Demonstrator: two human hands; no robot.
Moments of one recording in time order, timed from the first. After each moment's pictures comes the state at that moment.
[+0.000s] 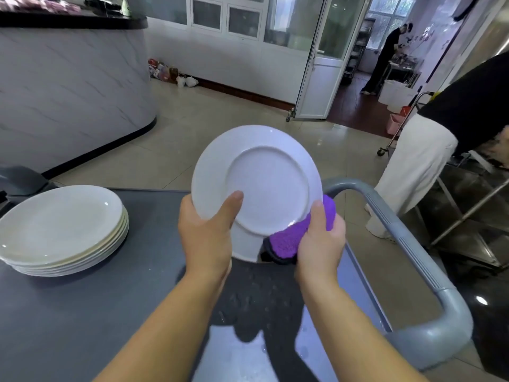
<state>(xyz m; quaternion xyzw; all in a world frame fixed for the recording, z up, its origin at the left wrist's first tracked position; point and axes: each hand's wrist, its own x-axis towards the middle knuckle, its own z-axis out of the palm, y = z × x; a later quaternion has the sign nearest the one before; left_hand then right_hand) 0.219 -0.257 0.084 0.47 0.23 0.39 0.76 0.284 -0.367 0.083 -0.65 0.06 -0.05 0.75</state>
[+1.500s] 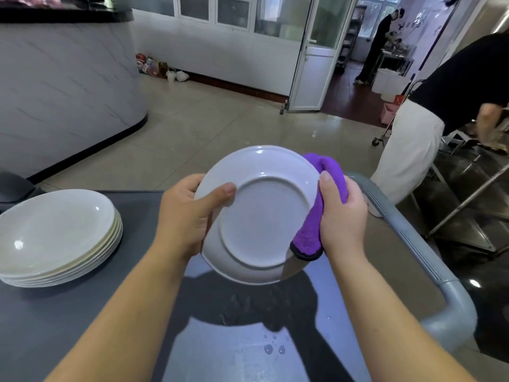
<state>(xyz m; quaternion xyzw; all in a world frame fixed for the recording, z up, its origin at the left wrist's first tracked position) 0.224 -0.211 0.097 0.61 0.18 0.30 0.72 0.321 -0.384 0.103 -0.72 -0.07 -0.10 0.68</state>
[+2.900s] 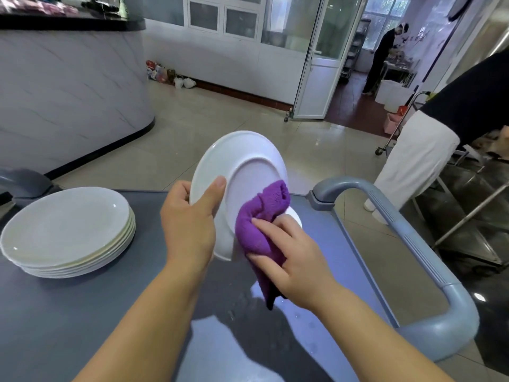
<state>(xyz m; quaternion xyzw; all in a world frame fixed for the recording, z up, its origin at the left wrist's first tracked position) 0.203 -0.223 0.101 0.53 0.28 0.43 0.67 0.267 -0.374 0.063 -0.80 -0.48 -0.13 0.34</state>
